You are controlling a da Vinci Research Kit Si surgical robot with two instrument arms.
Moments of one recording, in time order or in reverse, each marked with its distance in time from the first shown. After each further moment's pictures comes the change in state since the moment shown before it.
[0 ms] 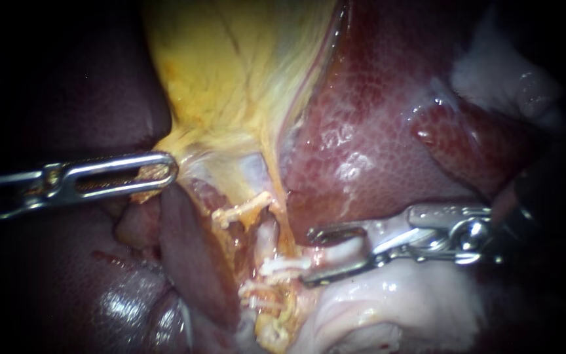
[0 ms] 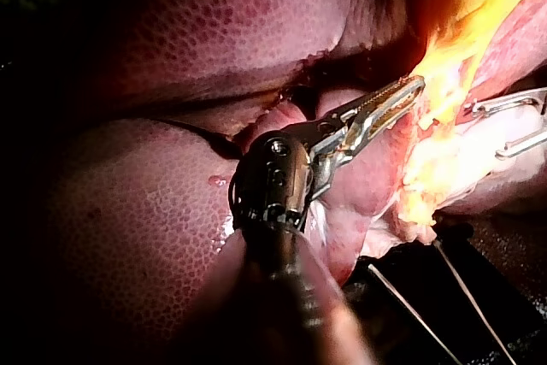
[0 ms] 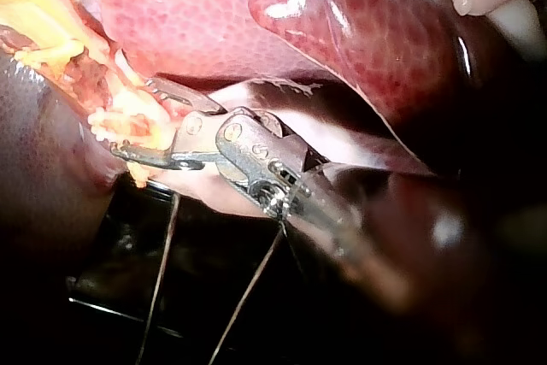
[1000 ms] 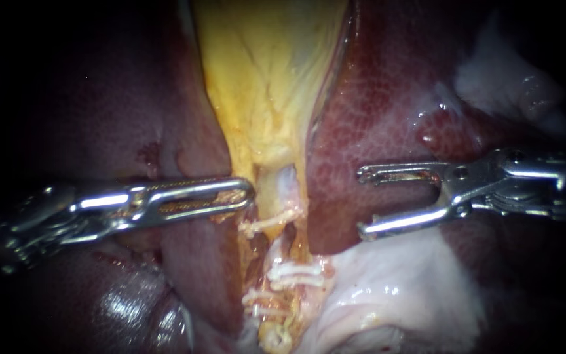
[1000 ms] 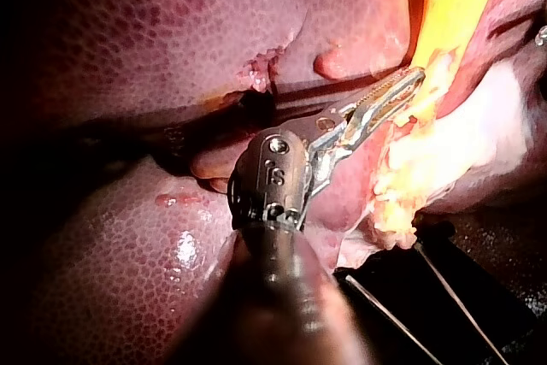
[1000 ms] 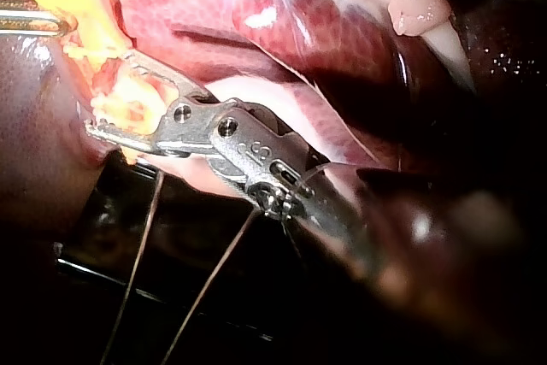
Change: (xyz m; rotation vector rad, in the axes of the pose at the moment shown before) right arm 0.006 -0.002 -0.007 0.014 0.090 -0.060; left arm 0.008 0.001 0.011 0.012 0.067 0.041
